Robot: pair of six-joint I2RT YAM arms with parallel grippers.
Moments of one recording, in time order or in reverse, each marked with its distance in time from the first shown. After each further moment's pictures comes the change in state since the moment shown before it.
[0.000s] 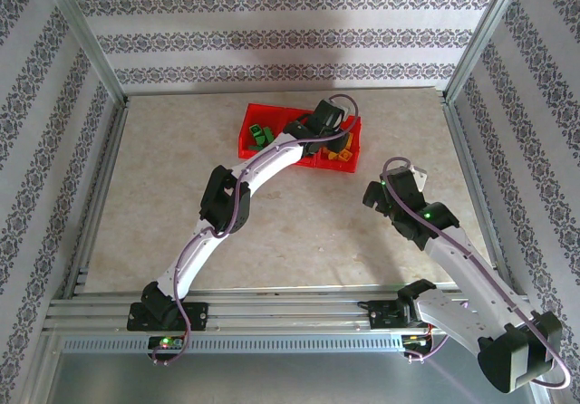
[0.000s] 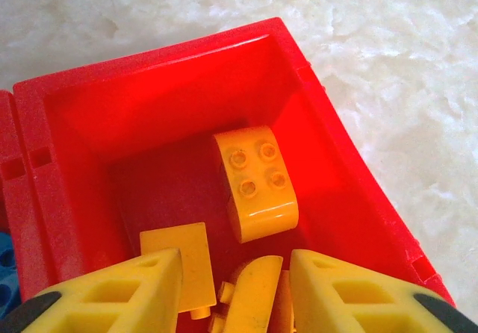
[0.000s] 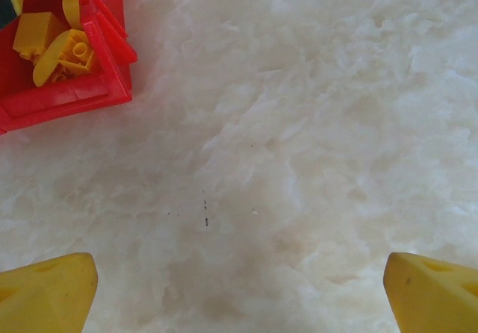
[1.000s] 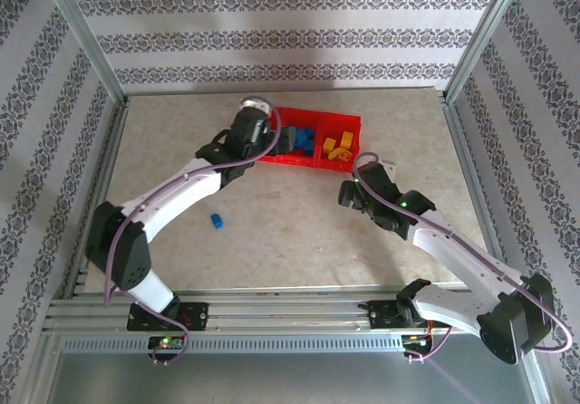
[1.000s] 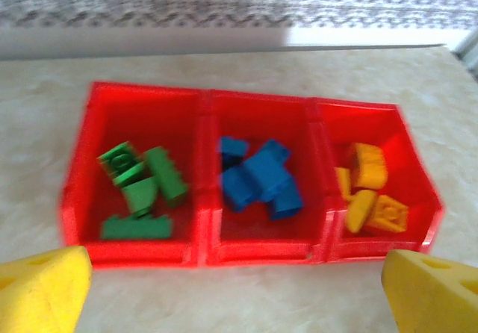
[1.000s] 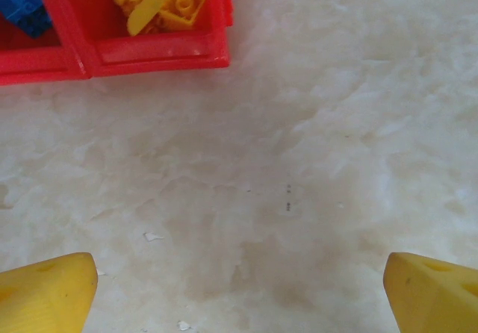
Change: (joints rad) left arm 0.112 -1.017 -1.146 0.290 -0.222 -0.198; right arm 0.197 0.181 0.091 0.053 -0.013 -0.001
